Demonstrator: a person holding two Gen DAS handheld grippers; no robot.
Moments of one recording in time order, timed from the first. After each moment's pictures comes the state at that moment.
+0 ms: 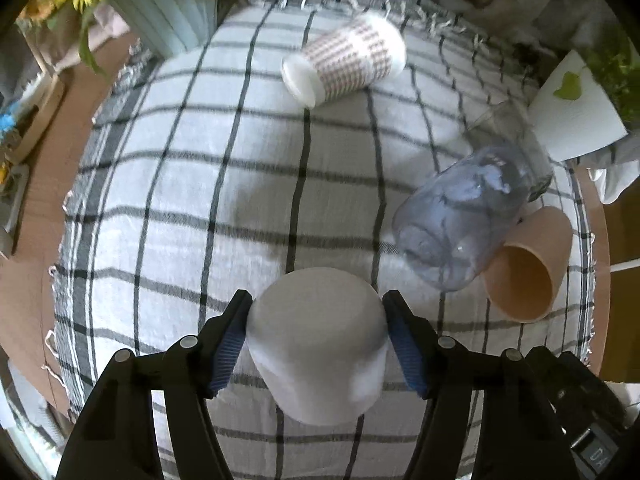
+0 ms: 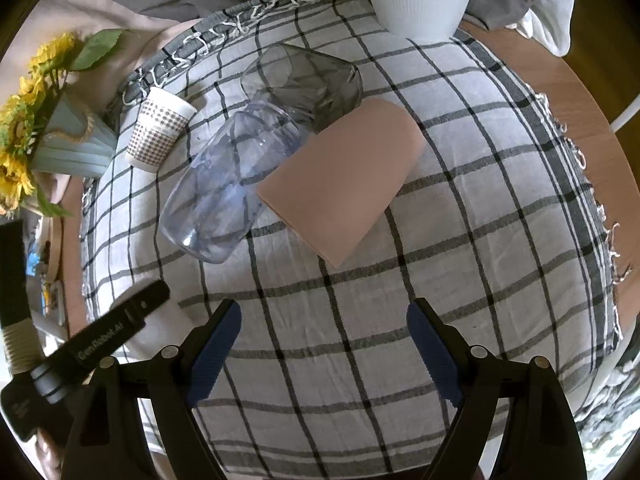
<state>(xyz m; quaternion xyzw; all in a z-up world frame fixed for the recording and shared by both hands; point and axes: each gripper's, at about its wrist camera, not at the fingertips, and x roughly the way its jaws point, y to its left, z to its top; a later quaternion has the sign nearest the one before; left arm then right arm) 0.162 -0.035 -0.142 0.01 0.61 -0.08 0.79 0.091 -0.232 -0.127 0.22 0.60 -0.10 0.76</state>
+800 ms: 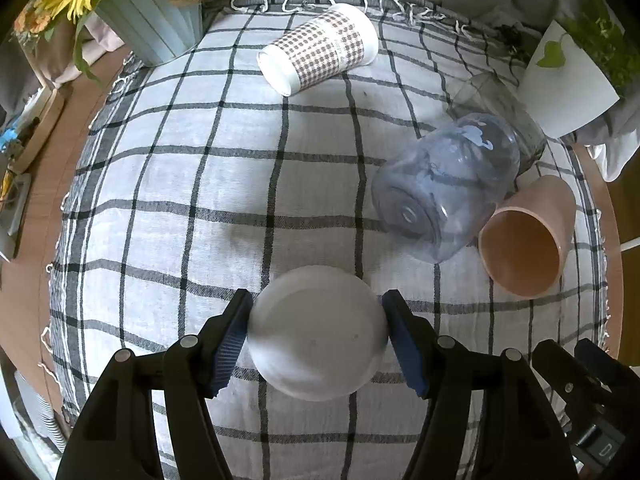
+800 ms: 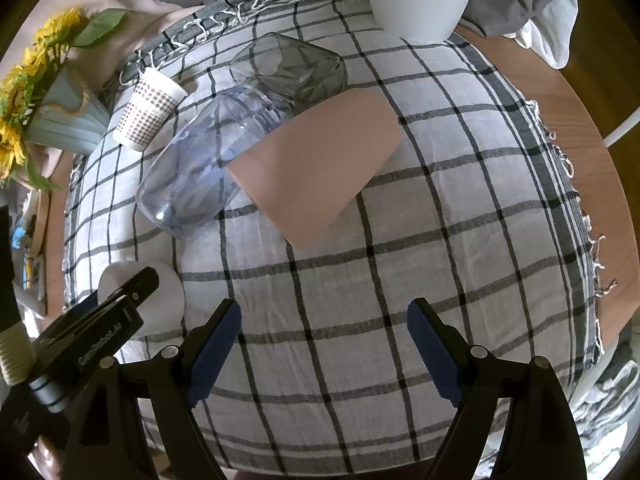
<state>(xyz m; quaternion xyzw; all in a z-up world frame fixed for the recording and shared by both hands) 0.147 -0.047 -0.156 0.04 0.60 -0.08 0.79 0.077 -0.241 -0.137 0.18 0.61 -0.09 0.76</state>
